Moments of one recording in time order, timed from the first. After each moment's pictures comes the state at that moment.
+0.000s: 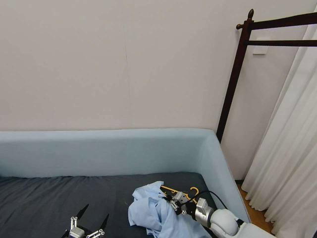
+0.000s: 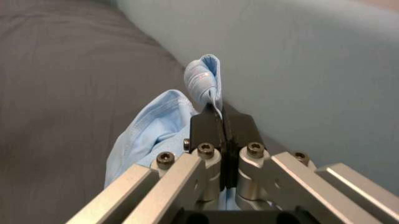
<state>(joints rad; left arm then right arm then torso) 1.59 -0.99 -0.48 -1.73 -0.28 -0.52 0.06 -0.65 0.85 -0.40 1.50 0.53 0.12 -0.26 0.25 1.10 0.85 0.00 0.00</state>
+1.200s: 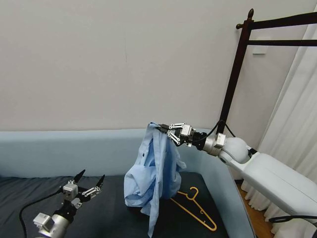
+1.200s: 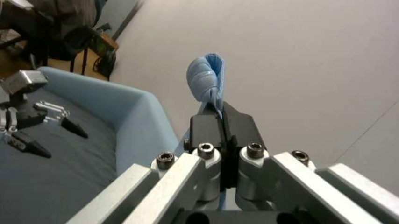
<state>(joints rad) 1.26 -0.68 -0.38 -1.68 -0.83 -0.35 0.33 -0.16 0.78 -0.40 1.59 0.64 0.45 -0.51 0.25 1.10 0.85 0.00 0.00</state>
